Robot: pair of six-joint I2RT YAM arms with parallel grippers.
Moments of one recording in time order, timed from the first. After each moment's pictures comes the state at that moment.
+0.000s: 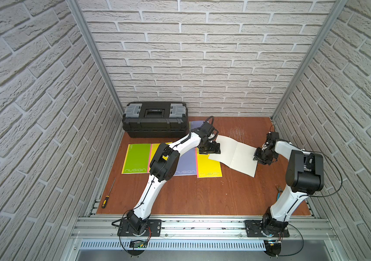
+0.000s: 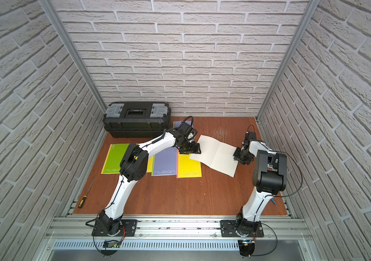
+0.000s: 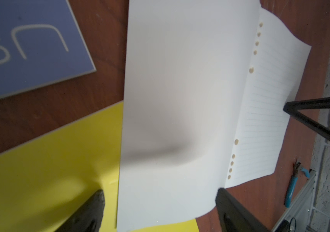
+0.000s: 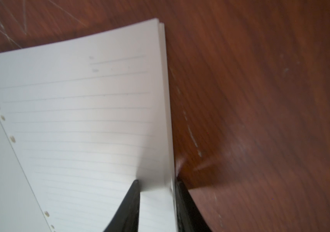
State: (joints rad) left arm -0.69 2.37 2.01 -0.77 0.36 -0.48; right arm -0.28 1.85 1.16 -0.69 -0.16 0.36
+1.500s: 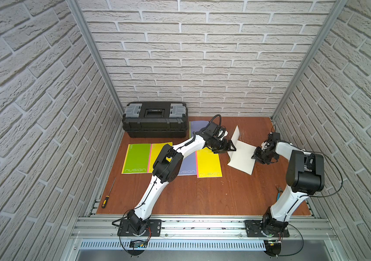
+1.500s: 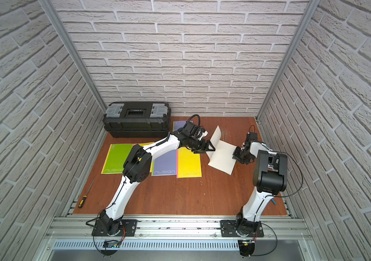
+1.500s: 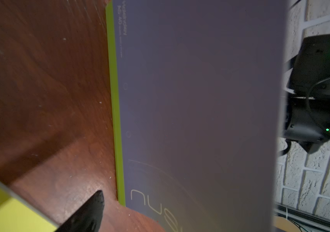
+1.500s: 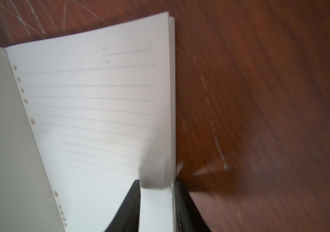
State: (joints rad) left arm -0.76 2.39 2.02 -0.46 0.68 -0.63; right arm -0.28 1.84 1.13 -0.63 -0.27 0.35
